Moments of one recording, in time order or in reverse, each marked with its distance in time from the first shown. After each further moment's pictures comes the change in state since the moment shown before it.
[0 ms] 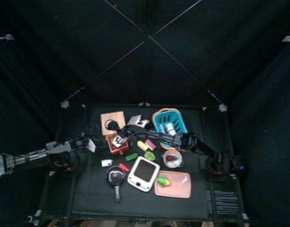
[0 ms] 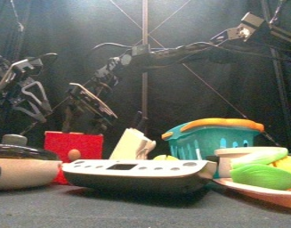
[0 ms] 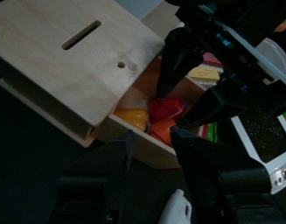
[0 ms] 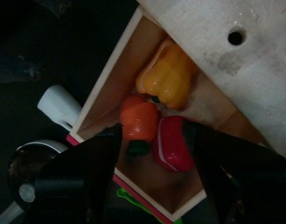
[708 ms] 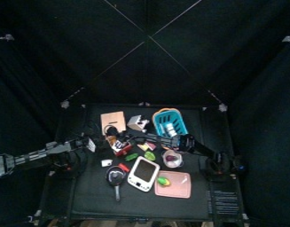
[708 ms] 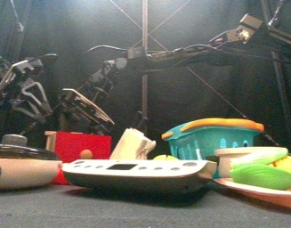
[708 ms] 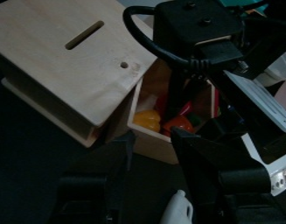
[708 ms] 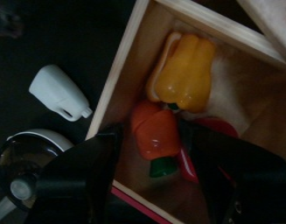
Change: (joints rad) left arm 0.008 0.000 0.003 -0.002 -0.002 0.000; right arm 0.029 0.043 -0.011 0.008 0.038 0.002
